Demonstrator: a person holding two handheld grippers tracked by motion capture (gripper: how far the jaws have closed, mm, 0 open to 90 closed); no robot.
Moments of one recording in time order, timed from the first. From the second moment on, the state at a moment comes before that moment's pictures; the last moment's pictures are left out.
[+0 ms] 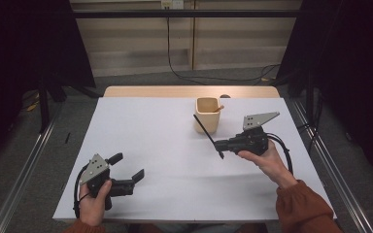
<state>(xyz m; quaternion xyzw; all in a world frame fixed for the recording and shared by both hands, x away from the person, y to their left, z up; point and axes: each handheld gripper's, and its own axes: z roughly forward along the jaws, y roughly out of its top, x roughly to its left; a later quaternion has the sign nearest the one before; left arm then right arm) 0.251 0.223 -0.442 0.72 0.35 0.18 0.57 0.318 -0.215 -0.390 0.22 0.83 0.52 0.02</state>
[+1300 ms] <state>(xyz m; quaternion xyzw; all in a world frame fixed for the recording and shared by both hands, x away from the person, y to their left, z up) 0.253 0.223 -0.442 0.72 0.35 0.18 0.57 0.318 -0.165 -0.371 0.15 0.92 0.35 0.00</state>
